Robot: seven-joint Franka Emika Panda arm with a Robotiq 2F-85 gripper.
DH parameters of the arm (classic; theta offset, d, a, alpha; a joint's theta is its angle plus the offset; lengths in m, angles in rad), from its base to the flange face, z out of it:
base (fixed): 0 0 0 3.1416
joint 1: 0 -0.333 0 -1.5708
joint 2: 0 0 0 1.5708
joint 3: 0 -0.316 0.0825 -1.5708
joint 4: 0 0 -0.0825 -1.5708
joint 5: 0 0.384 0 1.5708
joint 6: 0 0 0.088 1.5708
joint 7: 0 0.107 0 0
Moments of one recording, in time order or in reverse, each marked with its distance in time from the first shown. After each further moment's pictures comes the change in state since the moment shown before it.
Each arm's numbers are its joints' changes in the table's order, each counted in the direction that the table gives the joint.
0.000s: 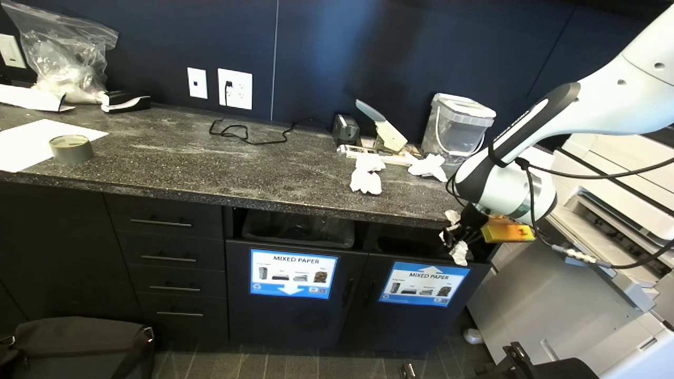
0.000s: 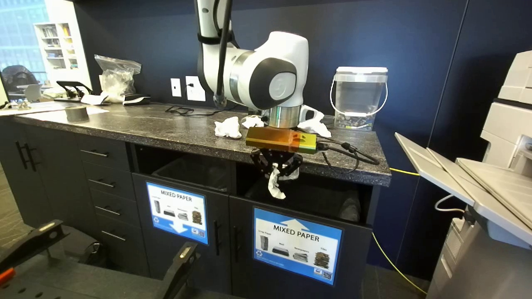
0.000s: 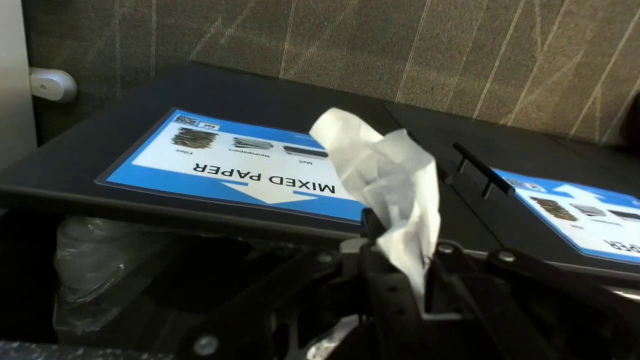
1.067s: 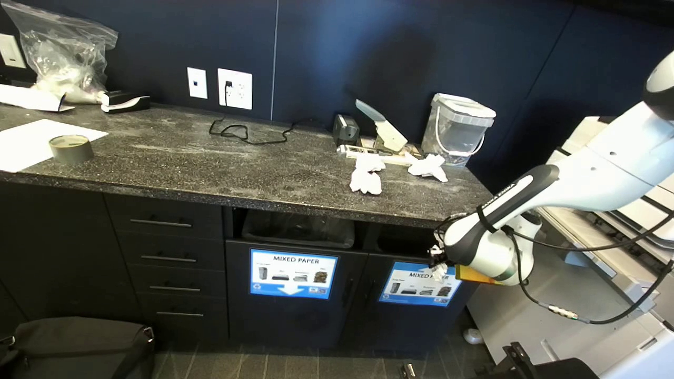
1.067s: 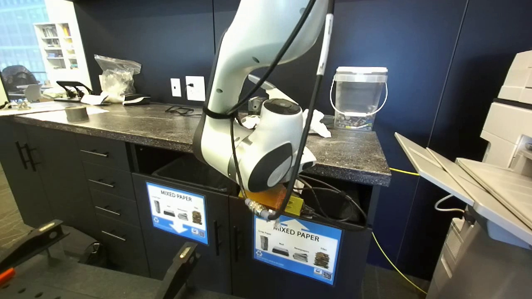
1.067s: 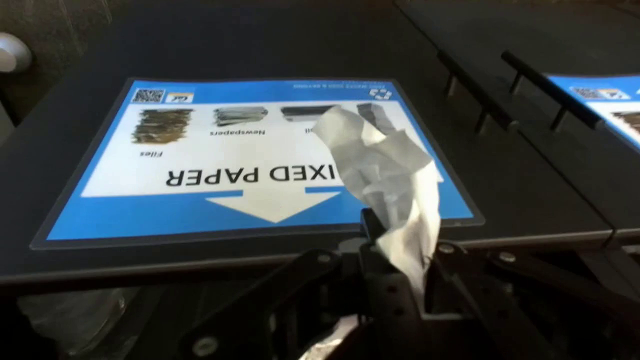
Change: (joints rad) arm 0.211 -0.397 -0.130 0.097 -0.286 0.499 0.255
